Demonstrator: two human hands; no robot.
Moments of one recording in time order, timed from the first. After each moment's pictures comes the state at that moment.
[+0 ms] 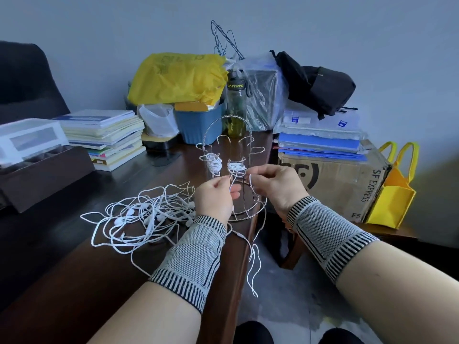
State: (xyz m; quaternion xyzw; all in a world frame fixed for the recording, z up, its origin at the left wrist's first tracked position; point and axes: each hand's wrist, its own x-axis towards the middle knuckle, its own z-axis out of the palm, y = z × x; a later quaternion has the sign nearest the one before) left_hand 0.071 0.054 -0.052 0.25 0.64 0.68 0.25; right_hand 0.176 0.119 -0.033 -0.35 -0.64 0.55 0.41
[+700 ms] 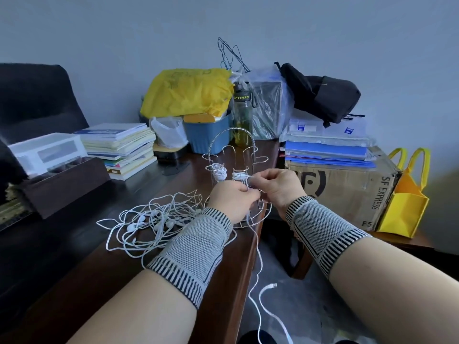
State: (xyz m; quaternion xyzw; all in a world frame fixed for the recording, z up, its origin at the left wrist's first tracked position) left_hand 0.085 0.036 -0.013 0.43 0.75 0.45 0.22; right_hand 0.170 0.130 -0.027 -0.36 -0.63 0.55 0.40
